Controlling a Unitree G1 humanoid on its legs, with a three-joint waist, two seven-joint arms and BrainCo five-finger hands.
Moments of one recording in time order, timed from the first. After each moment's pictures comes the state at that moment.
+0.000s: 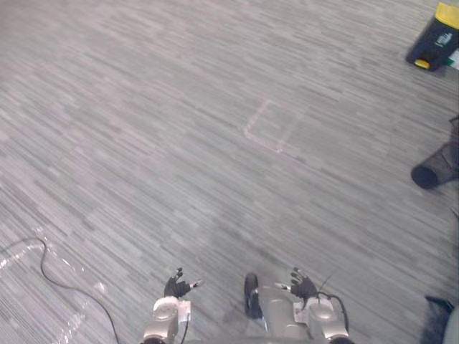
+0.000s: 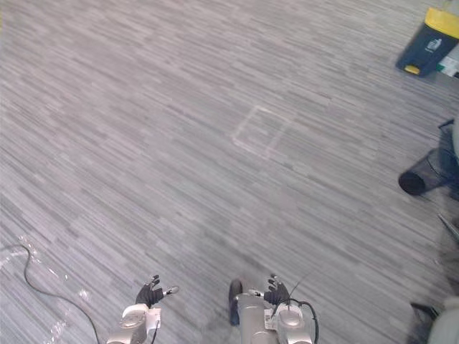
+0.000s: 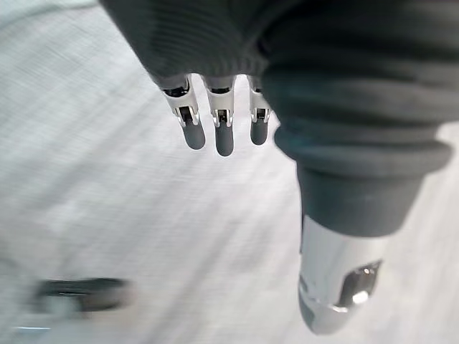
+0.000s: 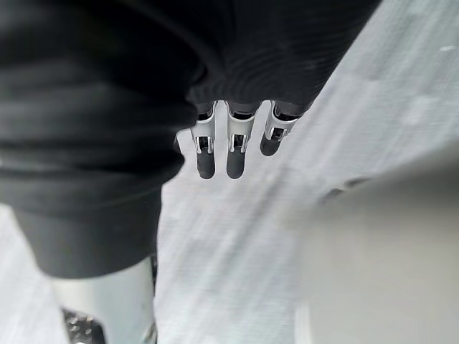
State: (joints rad) left arm 0.04 0.00 0.10 0.88 -0.02 -0.10 0.10; right arm 0.04 -0.04 -0.03 0.87 -0.03 -0.09 -0.05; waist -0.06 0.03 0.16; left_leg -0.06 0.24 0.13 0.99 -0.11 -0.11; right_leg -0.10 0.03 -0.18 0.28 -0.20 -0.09
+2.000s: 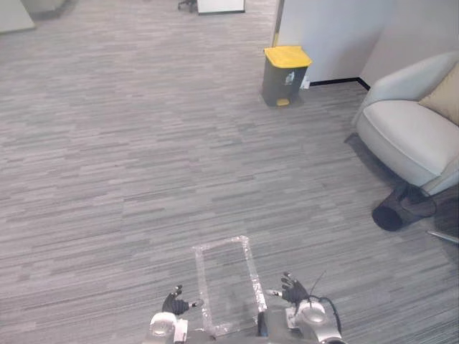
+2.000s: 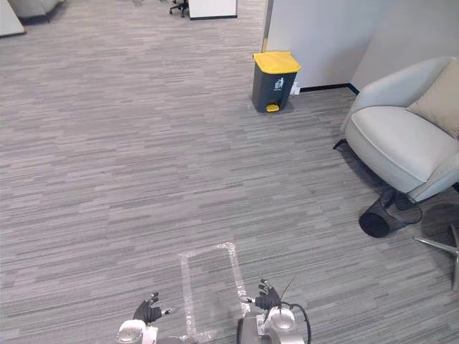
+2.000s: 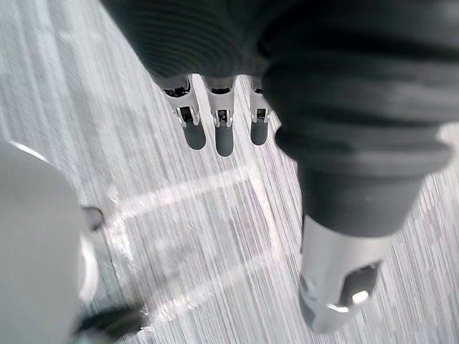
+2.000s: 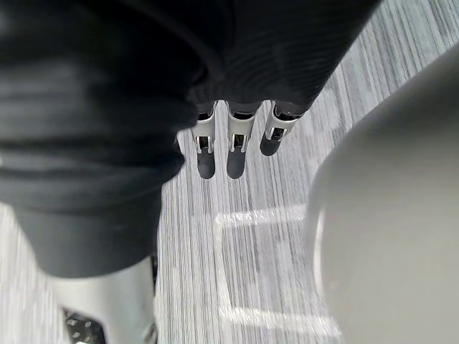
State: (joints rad) left arm 0.04 0.08 -0.04 0.99 0.04 -0.08 0.08; right arm 0.01 -0.04 0.01 0.94 -0.05 -0.07 -0.04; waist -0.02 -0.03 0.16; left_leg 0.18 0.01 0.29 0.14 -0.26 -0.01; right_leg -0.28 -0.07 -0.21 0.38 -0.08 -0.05
